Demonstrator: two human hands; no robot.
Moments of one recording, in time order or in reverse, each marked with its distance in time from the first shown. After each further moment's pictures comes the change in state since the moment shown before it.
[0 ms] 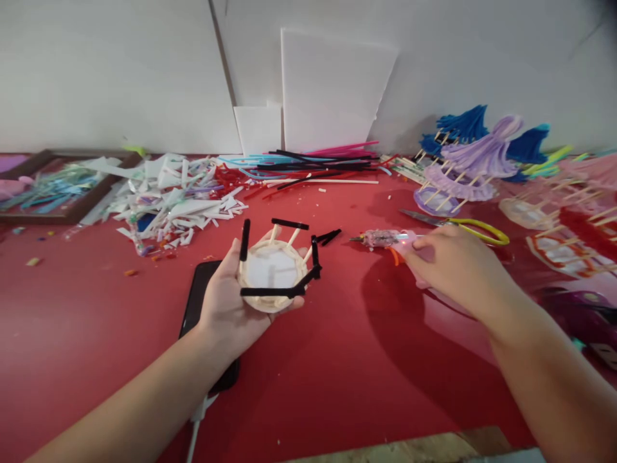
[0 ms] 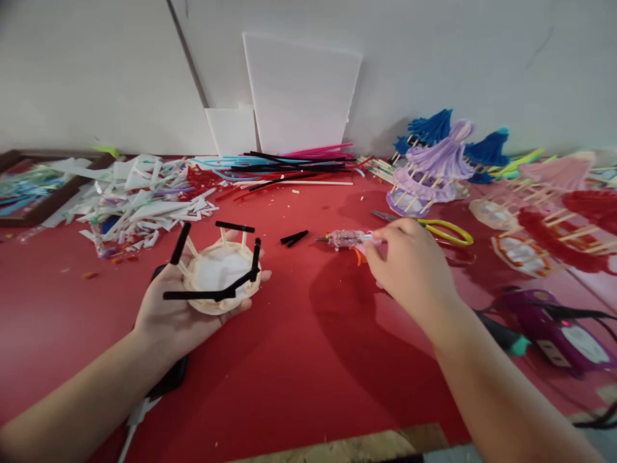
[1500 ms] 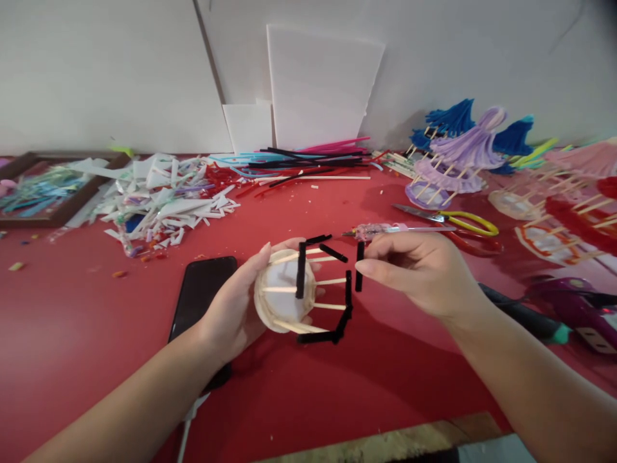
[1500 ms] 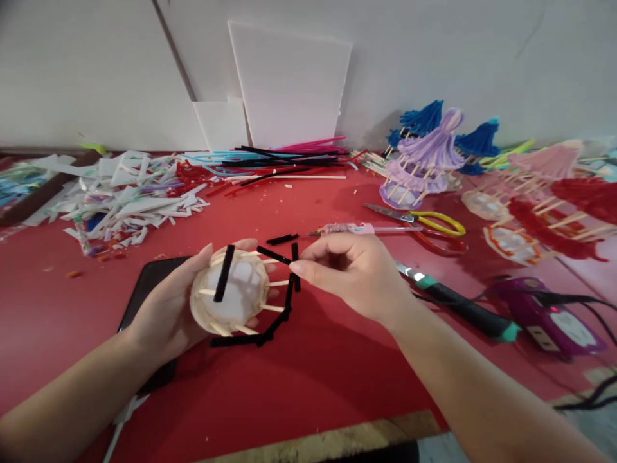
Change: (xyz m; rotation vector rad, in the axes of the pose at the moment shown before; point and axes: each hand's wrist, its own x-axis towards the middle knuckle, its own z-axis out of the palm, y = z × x) left_hand -0.006 -0.012 0.005 0.225 -0.145 -0.053; right_hand -0.006 -0.060 -0.009 0.903 -0.218 0.098
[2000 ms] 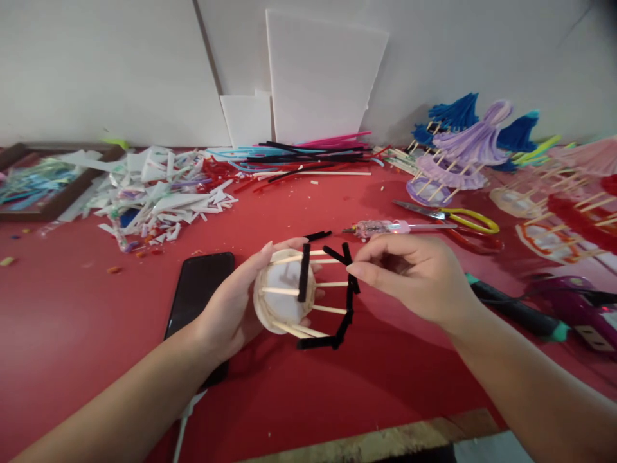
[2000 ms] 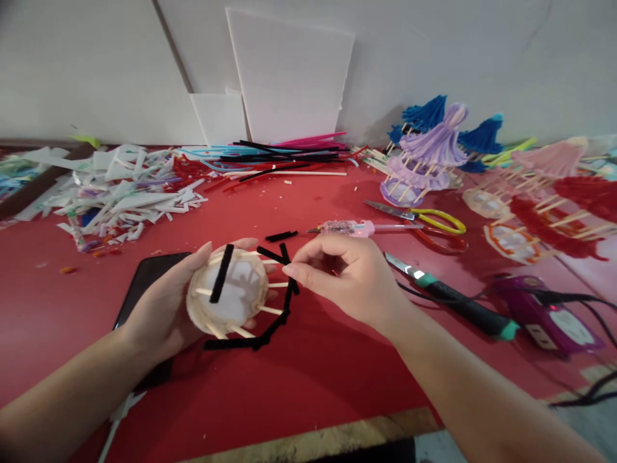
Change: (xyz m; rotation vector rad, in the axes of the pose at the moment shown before) left_hand 0.002 -0.001 -0.004 0.050 -0.053 -0.033; right_hand -0.007 0.000 0.004 -0.078 -0.038 -0.062
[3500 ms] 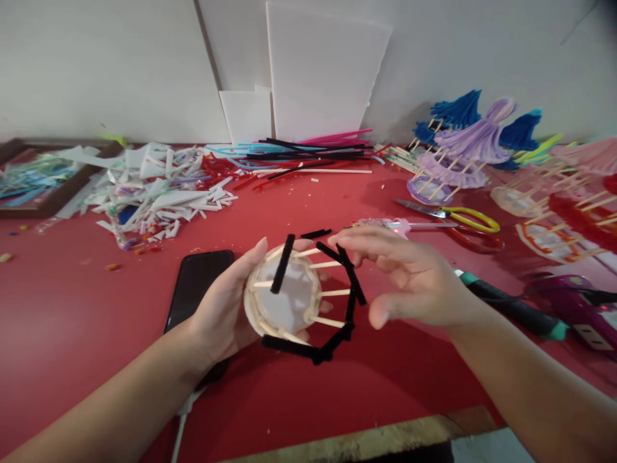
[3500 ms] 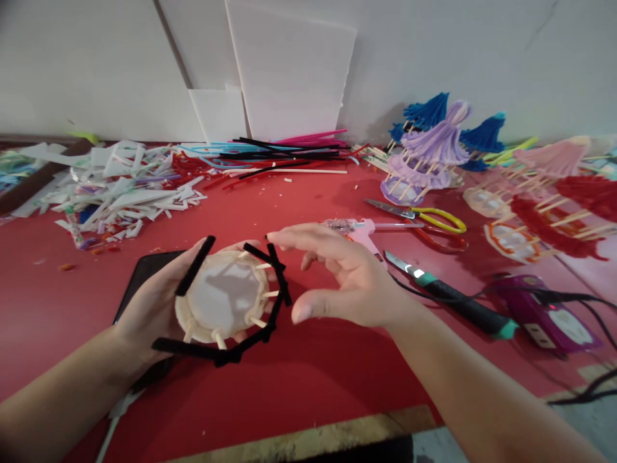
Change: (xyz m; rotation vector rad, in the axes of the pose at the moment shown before) left_hand 0.003 -0.002 -0.017 -0.207 -0.358 -0.107; right_hand 0.002 0.016 -0.006 0.243 -0.248 -0.255
